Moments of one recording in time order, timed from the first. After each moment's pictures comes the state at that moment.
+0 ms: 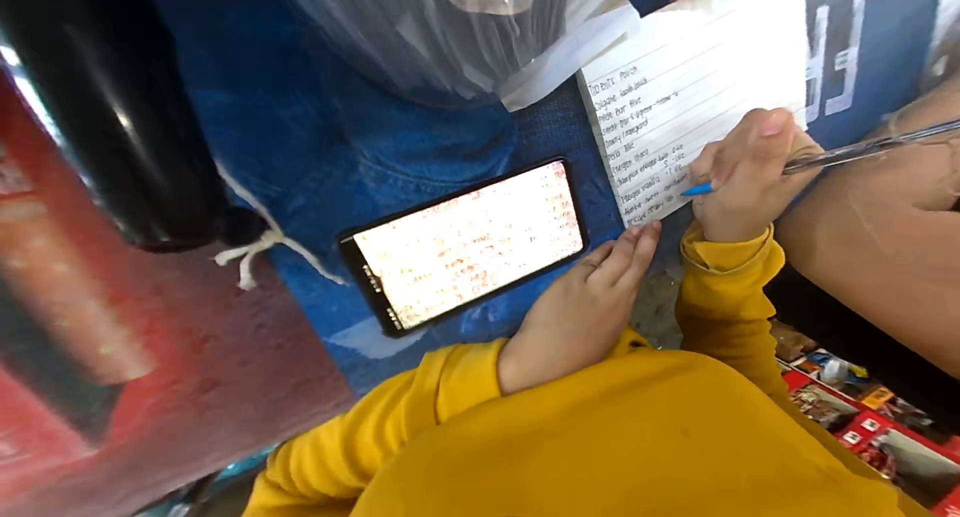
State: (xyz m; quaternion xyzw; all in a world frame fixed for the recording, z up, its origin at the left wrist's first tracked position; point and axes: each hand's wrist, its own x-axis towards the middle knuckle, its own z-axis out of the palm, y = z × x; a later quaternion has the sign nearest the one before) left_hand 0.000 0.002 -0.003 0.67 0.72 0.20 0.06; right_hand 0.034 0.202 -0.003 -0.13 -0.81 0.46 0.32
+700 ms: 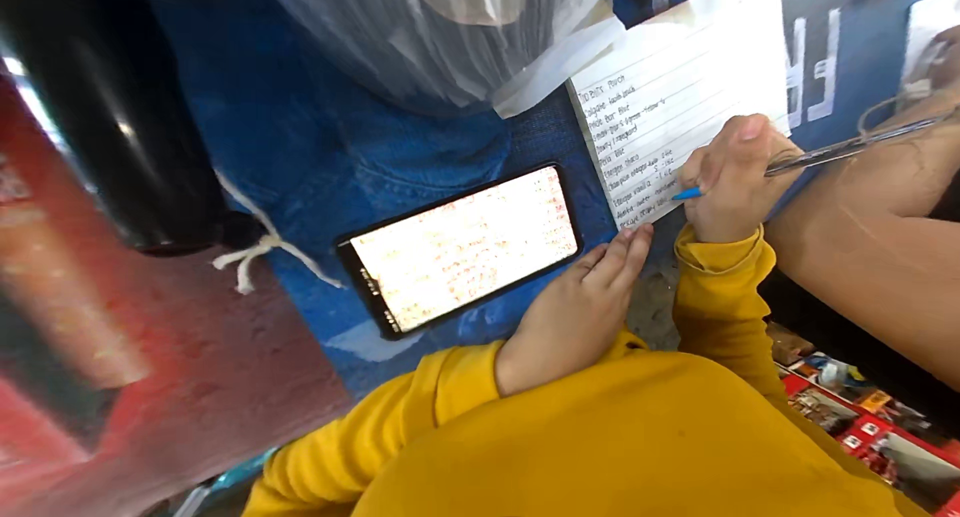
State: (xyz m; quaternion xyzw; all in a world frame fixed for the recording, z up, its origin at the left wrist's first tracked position) left_hand -0.001 0.001 -0.003 0.67 0.72 0.18 0.05; right_hand 0.028 0.186 0.019 -0.23 -0.79 0.49 0.29
